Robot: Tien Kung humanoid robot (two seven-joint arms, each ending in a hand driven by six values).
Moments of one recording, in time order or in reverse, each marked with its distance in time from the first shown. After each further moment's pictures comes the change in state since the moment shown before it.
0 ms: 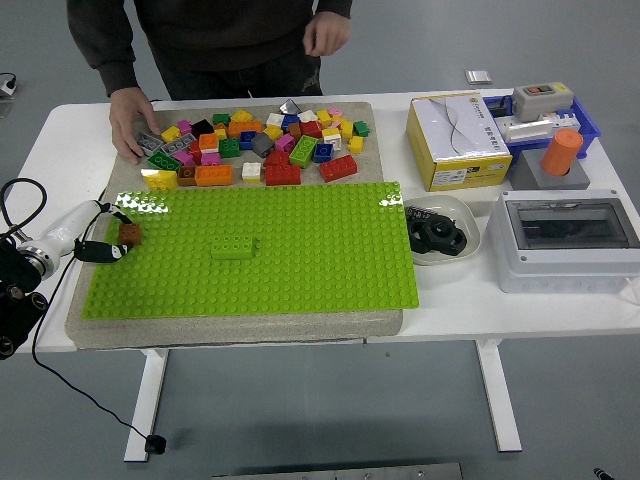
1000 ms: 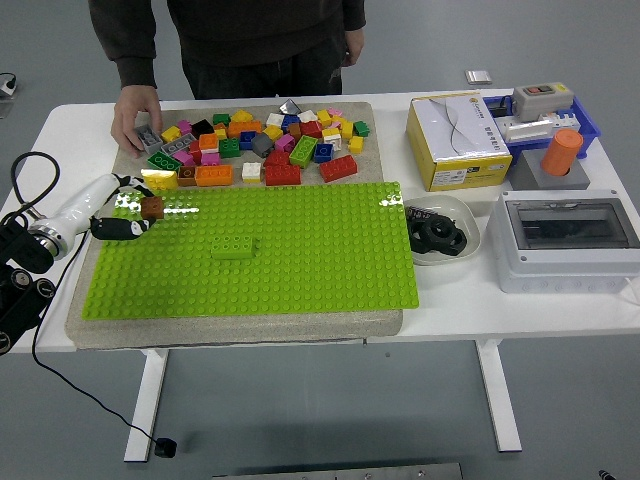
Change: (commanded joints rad) left arm 0.030 0.047 0.006 -0.304 -0.020 -0.002 0.050; right arm -0.009 -0.004 0.053 0.000 -0.029 0.000 -0.005
